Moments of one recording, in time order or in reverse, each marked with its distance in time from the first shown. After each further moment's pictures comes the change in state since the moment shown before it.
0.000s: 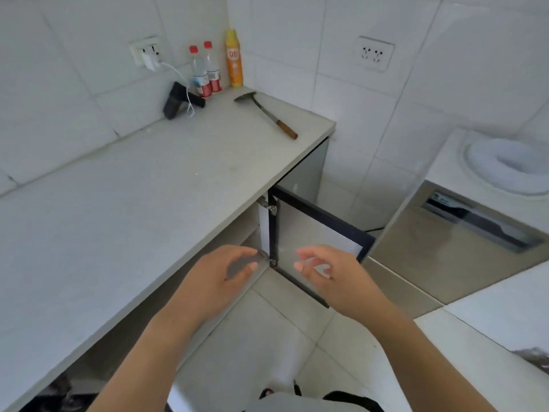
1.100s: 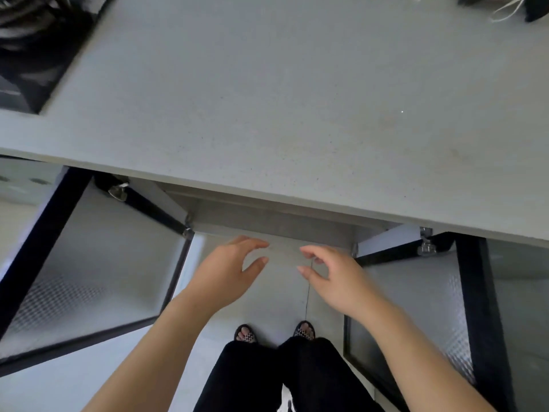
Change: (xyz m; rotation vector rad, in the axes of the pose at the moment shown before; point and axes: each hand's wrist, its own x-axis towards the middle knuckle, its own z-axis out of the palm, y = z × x) left_hand 0.043 -0.159 0.130 -0.171 0.400 -0.892; right_hand 0.277 0.072 0.174 -0.402 -0.886 -0.538
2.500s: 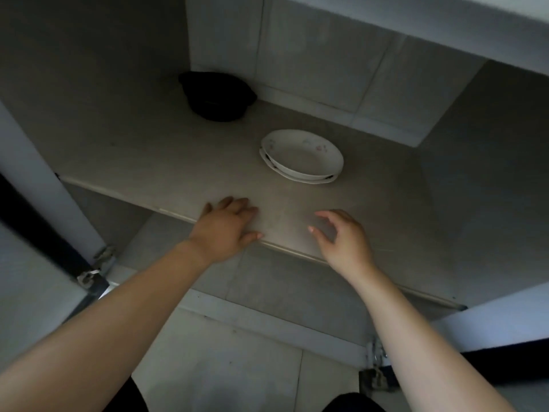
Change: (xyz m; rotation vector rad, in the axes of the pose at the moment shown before) left_hand 0.303 -0.212 0.206 0.433 0.272 0.116; right_hand 0.314 0.245 0.121 -0.213 0.605 -0.350
